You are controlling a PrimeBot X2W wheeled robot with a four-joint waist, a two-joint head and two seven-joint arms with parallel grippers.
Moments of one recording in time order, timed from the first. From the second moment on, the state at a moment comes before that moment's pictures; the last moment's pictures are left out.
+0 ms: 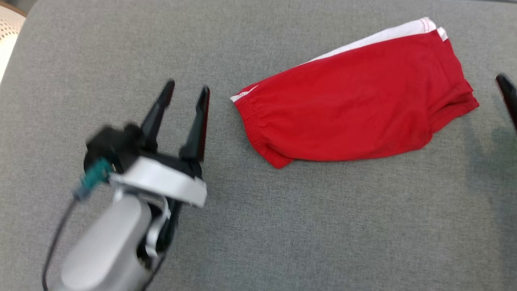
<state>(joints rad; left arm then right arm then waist) -0.56 0.35 -0.64 0.13 -0.78 0.18 -0.26 -0.51 -0.74 0.29 0.24 0.89 0.13 0.17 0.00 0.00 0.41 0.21</state>
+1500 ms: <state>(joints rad) -0.16 0.07 -0.42 -0.02 -0.17 0.11 -0.26 -0.55 -0.70 0.26 0.45 0.87 0.13 0.61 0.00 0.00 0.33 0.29</state>
